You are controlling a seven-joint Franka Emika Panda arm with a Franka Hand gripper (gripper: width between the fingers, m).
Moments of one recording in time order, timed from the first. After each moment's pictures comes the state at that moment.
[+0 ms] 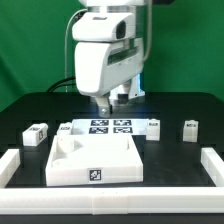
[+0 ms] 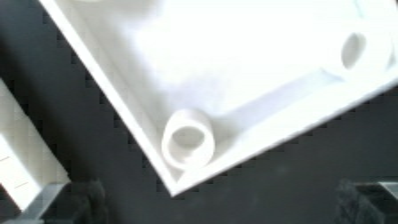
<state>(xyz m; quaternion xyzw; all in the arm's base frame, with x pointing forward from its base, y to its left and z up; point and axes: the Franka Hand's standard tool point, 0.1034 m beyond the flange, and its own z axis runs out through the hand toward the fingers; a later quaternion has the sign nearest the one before) 0.520 -0.029 0.108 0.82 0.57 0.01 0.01</state>
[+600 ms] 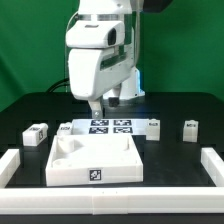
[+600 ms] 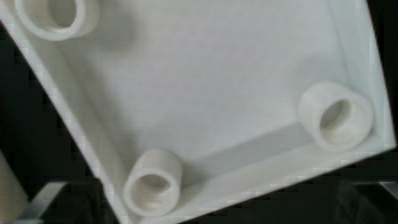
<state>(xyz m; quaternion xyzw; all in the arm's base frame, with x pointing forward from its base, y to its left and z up) 0.495 -0.043 0.091 0.77 0.64 0.00 0.00</state>
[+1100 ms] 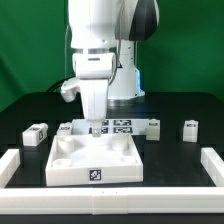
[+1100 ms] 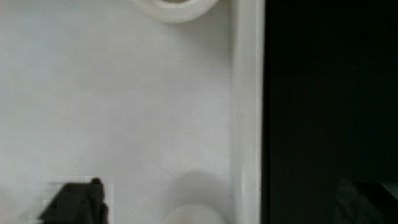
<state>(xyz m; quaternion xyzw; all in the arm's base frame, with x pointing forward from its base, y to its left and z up) 0.434 -0.056 0.033 0.69 0.73 0.00 -0.01</state>
